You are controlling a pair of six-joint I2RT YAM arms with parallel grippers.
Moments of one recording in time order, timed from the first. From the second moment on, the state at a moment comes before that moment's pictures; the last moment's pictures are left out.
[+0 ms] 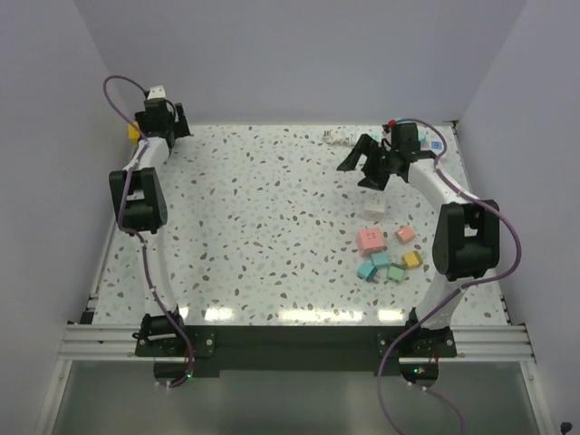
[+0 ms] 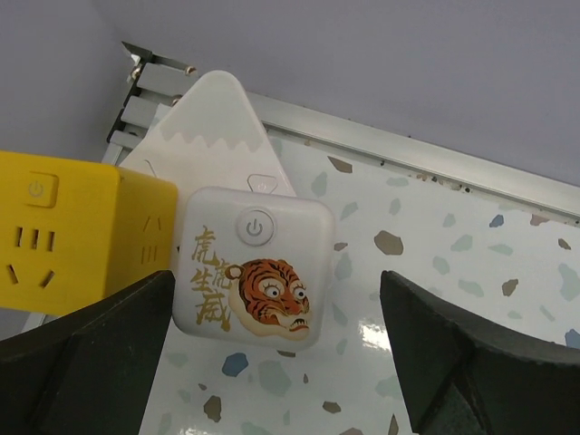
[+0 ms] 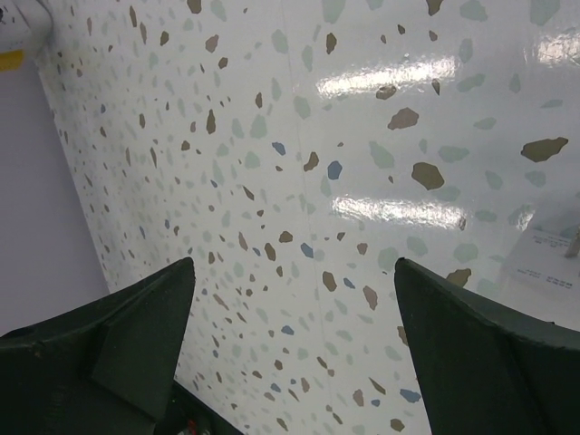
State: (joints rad) left arm 0.14 2.41 2.00 -0.10 -0.18 -0.10; right arm 0.11 1.81 1.39 -0.41 -0.44 0.63
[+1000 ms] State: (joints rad) left arm 0.11 2.21 1.60 0.15 -0.06 -0.04; right arm 0.11 1.87 1.39 -0.39 -0.51 0.62
